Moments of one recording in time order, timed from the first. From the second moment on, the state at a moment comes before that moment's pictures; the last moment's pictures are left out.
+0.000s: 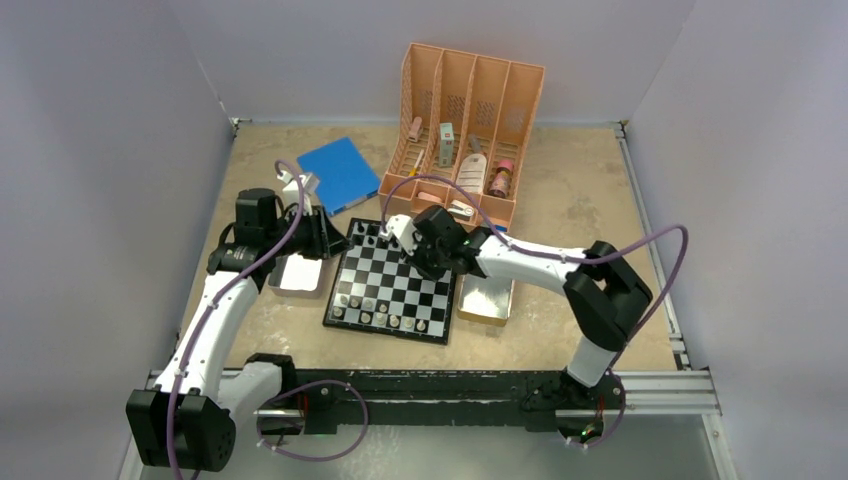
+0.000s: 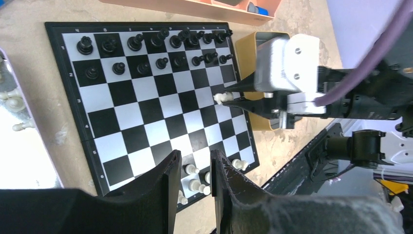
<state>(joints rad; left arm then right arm) -0.08 0.99 0.83 -0.49 0.64 -0.25 0.86 1.75 1.12 -0.32 -0.09 -0.25</state>
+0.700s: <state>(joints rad) -0.12 1.09 0.83 -0.40 1.04 -0.47 0.87 1.39 0.93 0.12 -0.37 -0.04</state>
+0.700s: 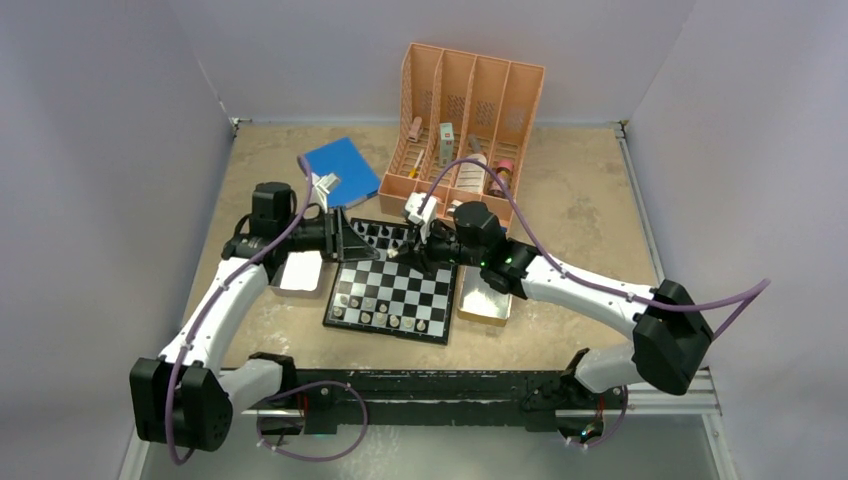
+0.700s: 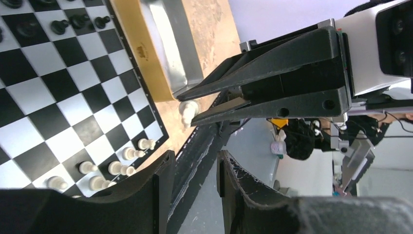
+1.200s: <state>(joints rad) -0.19 1.16 0.83 -0.29 1.02 -0.57 0.88 1.39 0.91 0.20 -0.43 0.01</state>
